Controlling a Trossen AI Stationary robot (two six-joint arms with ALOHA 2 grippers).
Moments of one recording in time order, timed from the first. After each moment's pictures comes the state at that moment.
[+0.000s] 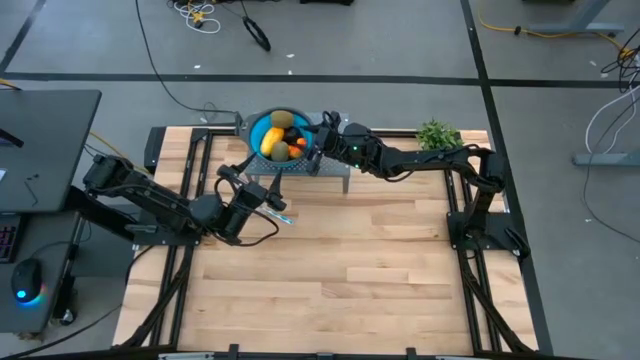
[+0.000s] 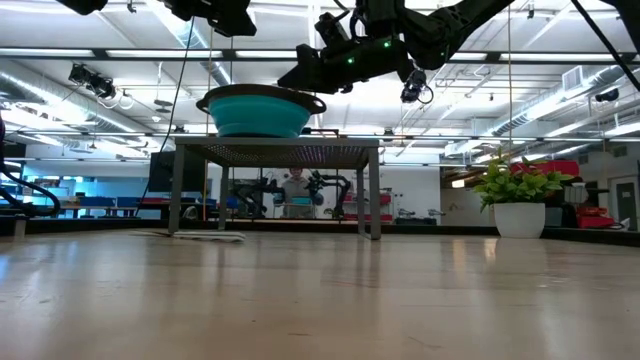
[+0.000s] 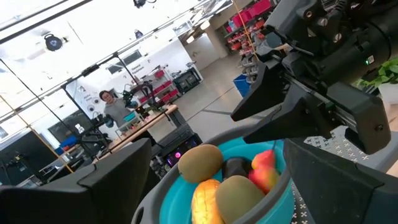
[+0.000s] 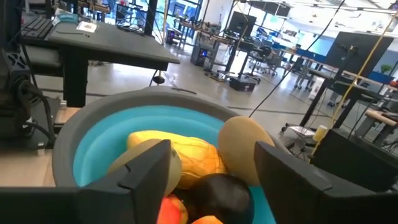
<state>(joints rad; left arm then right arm) -0.31 1.30 0.65 1.13 -1.45 0.96 -0.29 1.83 1.25 0.51 0.13 -0.27</state>
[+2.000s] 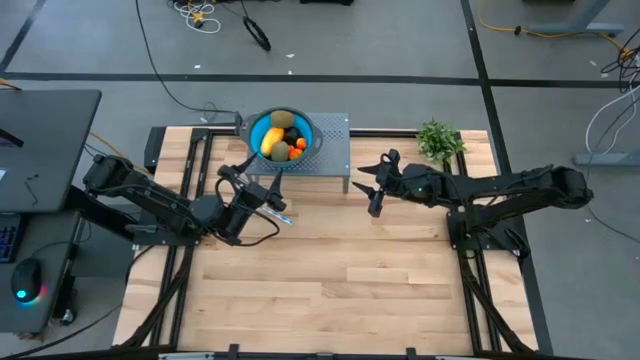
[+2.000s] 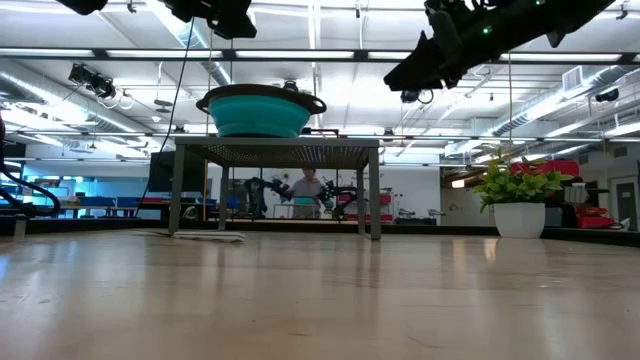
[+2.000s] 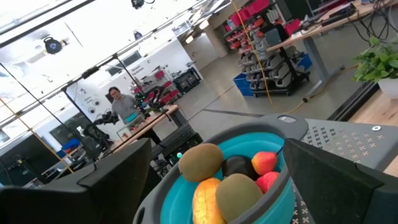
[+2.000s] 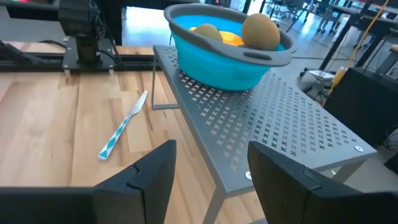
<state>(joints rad) -0.31 1.30 0.65 1.11 -1.45 0.96 -0.06 1.14 0.67 0.16 0.33 -0.09</state>
